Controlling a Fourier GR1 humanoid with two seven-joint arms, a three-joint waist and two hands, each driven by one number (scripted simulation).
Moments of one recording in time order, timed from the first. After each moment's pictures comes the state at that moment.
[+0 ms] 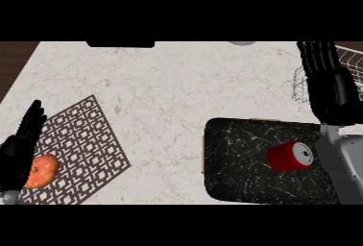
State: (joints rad) left arm 0.04 0.59 -0.15 -1.60 0.22 0.35 0.03; right arm -0.42 -0.39 0.09 -1.49 -0.35 -0.18 -0.15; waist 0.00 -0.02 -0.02
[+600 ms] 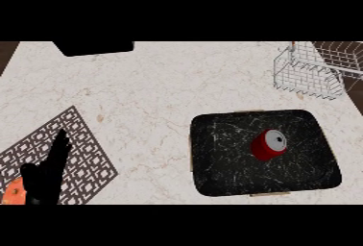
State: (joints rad) left arm 0.15 0.41 -0.21 -1.50 0.24 0.41 0.03; right arm -0.10 -0.44 -0.30 -1.46 -0.30 -0.64 -0.02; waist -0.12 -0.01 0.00
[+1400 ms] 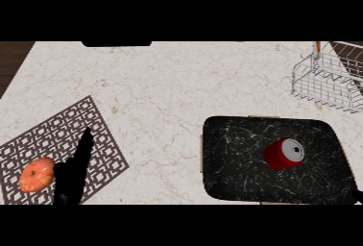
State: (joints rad) left arm 0.10 0.32 -0.29 -1.45 0.19 0.40 -0.02; right arm 0.54 -0.62 -0.12 -2.12 -0.15 -0.65 0.50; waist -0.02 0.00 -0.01
